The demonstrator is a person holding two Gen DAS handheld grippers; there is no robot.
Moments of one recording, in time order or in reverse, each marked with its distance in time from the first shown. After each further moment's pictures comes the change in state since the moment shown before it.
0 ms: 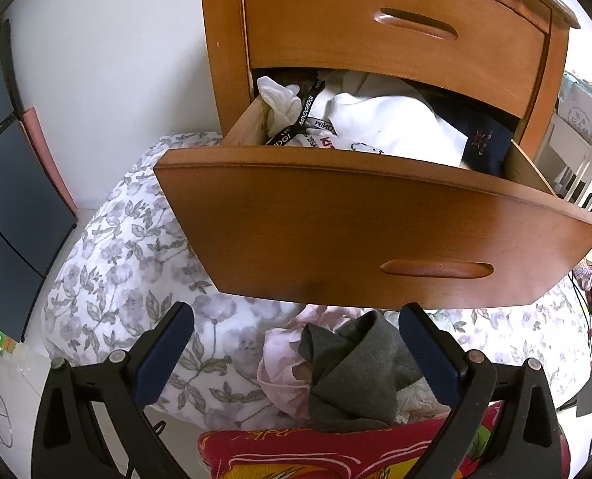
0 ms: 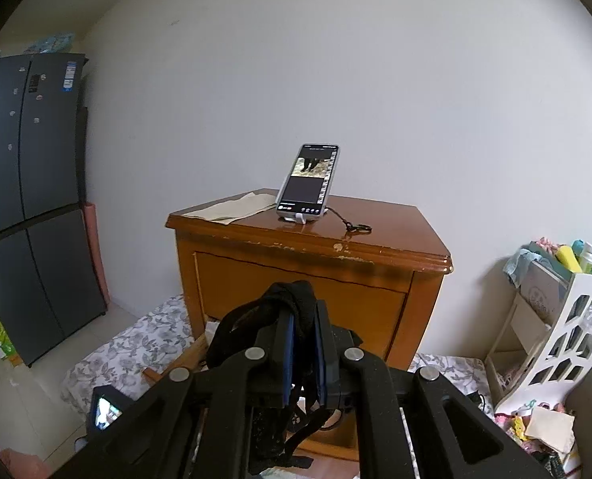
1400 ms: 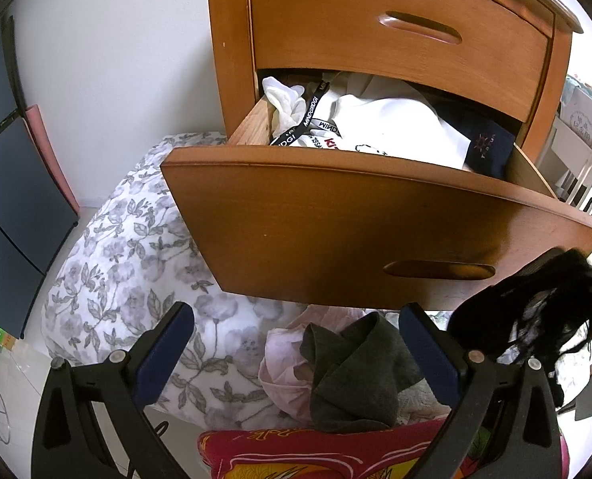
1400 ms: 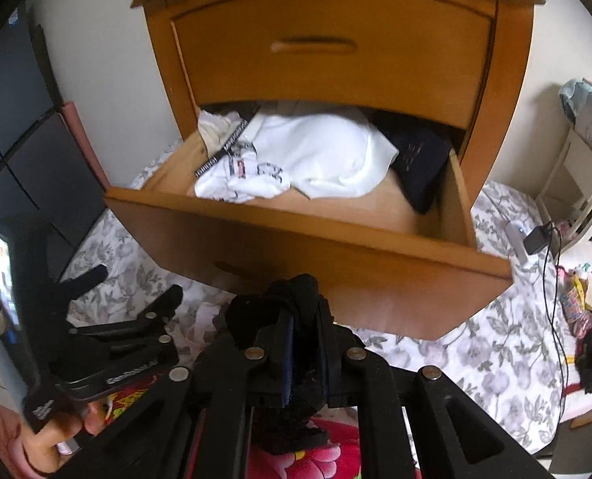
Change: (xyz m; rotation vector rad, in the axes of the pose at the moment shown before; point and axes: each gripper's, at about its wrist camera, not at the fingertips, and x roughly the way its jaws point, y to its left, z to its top) left arm -0.001 0.001 -0.002 -0.011 -0.003 0.007; right arm 0.135 0.044 -0.183 0.106 0.593 0.054
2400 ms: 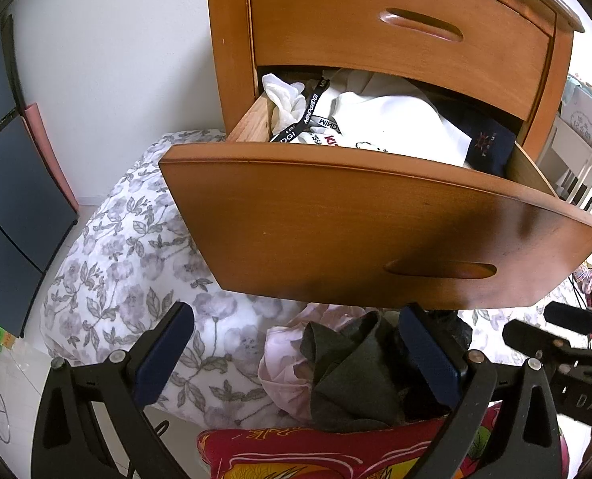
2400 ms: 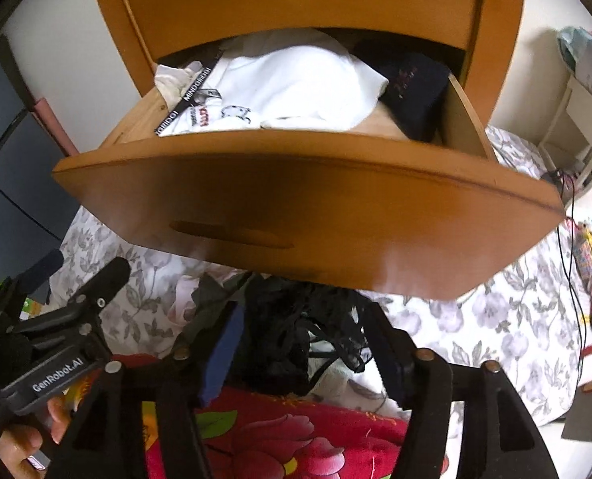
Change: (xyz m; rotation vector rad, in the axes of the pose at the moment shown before) left arm 0.002 -0.001 -0.001 -0.002 0.005 -0.002; right arm 0.051 -0.018 -0.016 0.096 0.146 -0.009
